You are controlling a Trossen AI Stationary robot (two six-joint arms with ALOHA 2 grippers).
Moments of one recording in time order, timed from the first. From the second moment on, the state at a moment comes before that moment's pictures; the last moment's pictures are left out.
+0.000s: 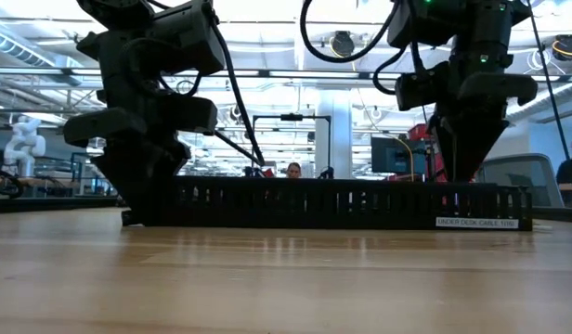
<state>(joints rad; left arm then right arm) -0.13 1.60 0.82 -0.50 0.00 -0.17 0.12 1.52 0.88 -0.82 0.05 0.39</state>
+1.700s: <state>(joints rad) -0.09 1.15 0.91 -0.93 -0.15 -0.45 0.16 1.11 0.71 -1.13 0.19 0.67</state>
